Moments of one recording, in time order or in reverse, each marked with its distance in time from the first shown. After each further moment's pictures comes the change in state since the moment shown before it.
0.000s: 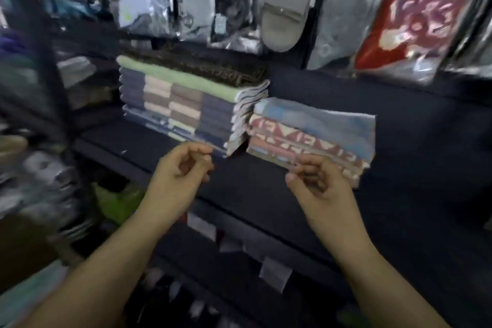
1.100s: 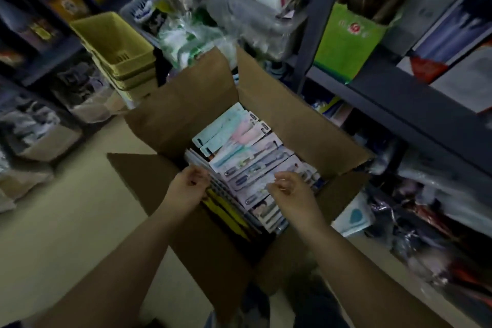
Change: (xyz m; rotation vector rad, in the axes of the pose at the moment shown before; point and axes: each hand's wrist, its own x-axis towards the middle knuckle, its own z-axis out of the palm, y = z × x) left_hand -0.185 -0.296 -0.465 0.451 -0.022 -1.067; right_hand -0.217 0.125 0.517 -0.055 -0.621 0.909
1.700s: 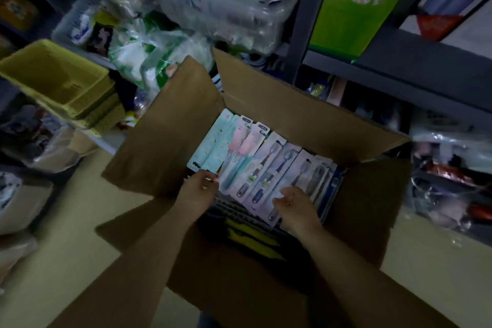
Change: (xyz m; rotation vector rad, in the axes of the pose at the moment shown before) left_hand 0.136 -0.013 -0.011 0.218 -0.256 0.005; right_hand 0.085 0.034 0.074 0.137 0.247 0.319
